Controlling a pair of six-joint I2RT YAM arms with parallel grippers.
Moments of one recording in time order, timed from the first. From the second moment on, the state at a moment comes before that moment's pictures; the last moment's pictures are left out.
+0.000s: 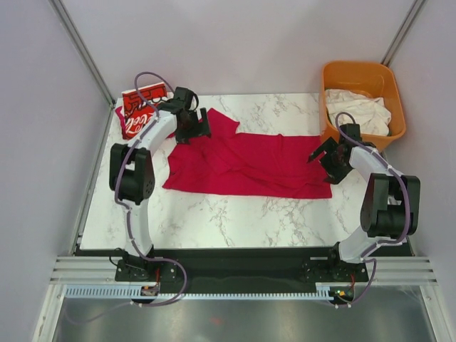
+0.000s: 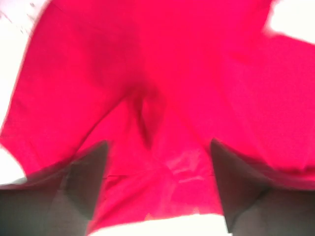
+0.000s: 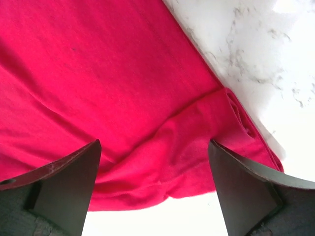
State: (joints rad) left arm -0.29 2.02 1.75 -0.75 0.06 -0.45; right arm -0.11 1.64 1.05 -0.54 -0.14 0.77
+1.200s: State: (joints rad) left arm -0.20 1.47 0.91 -0.40 -0.05 -0.58; right arm -0.03 1.18 0.67 -0.46 -0.11 0.56
